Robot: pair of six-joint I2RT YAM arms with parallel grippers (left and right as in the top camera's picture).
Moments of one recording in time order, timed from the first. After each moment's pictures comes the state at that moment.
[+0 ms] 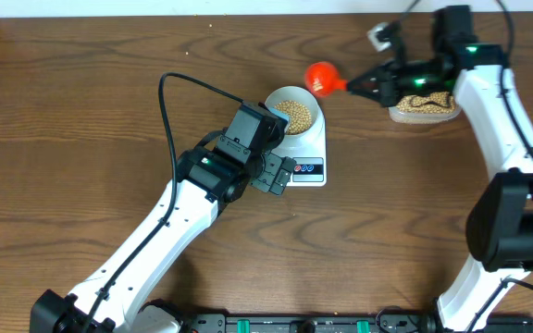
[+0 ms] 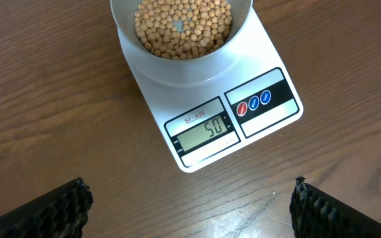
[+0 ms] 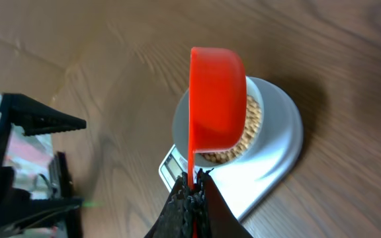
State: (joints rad) left arm -0.56 1.42 1.13 -0.73 -0.04 -0.04; right arm 0.02 1.96 1.69 -0.90 -1.01 -0.35
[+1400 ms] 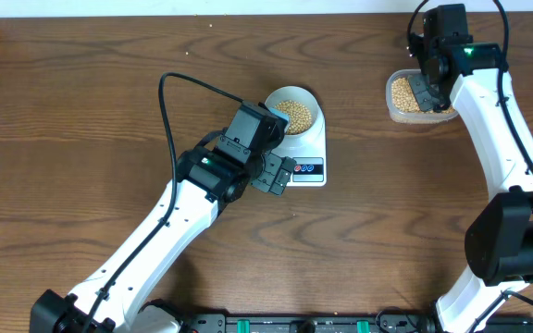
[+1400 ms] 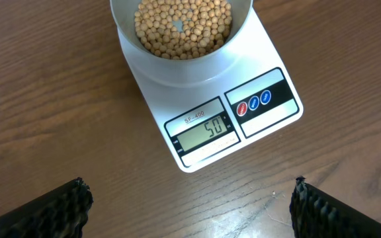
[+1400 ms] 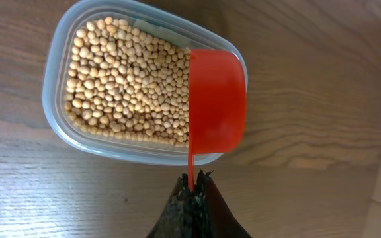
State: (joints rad) left arm -0.56 1.42 1.13 -0.73 -0.04 -0.04; right arm 0.09 1.89 1.69 -0.97 0.34 -0.27
